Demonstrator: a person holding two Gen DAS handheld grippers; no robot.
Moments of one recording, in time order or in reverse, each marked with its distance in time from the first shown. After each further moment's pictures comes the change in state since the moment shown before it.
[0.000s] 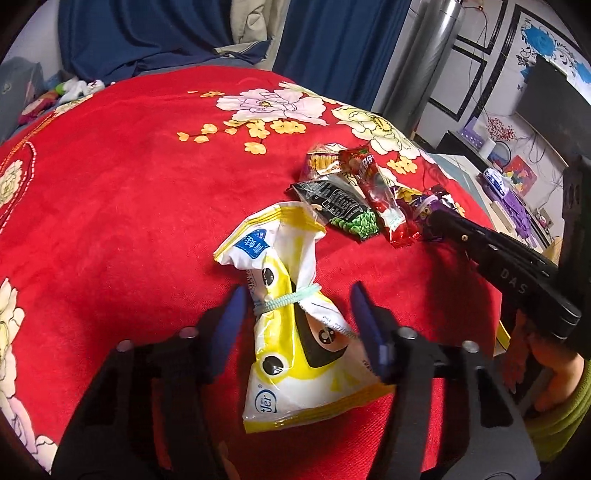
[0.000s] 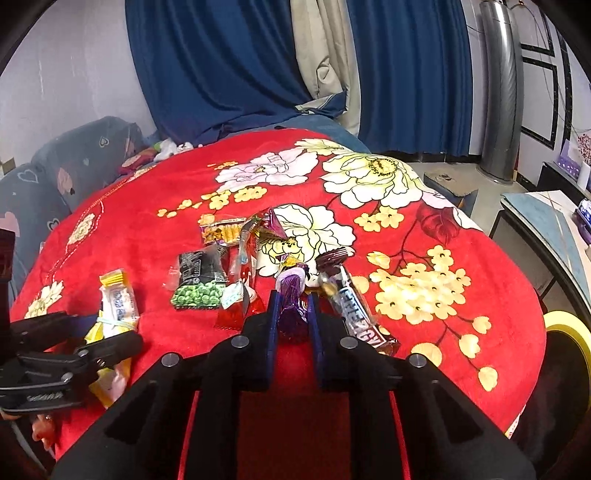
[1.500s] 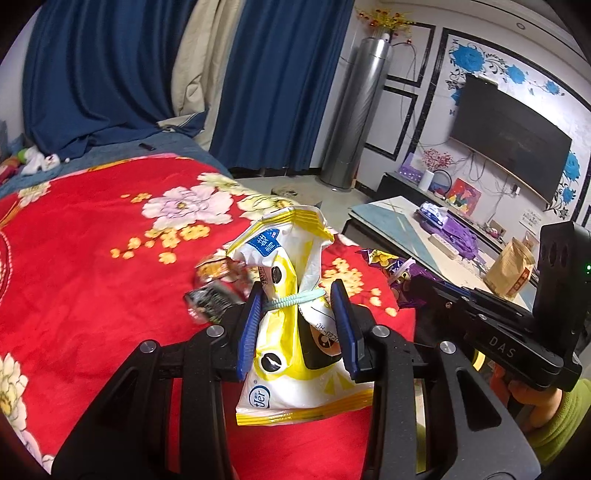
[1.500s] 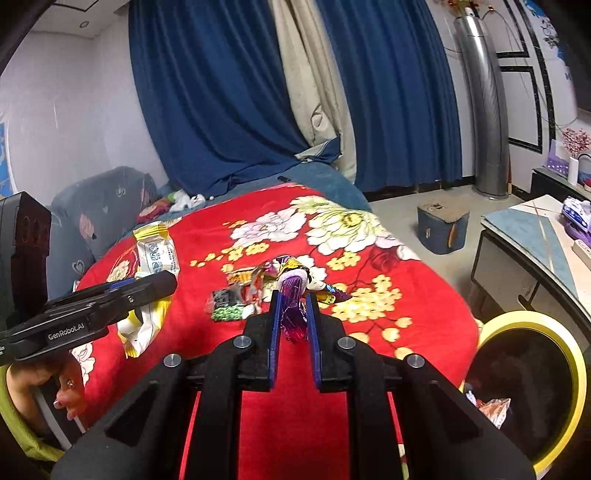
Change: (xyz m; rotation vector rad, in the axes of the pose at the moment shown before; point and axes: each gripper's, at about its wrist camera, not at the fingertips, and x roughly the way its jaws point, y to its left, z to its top) left arm -0.064 -0.084 0.031 0.140 -0.254 -0.181; right arm -0.118 -0.033 -0.003 0.070 -0.182 0.041
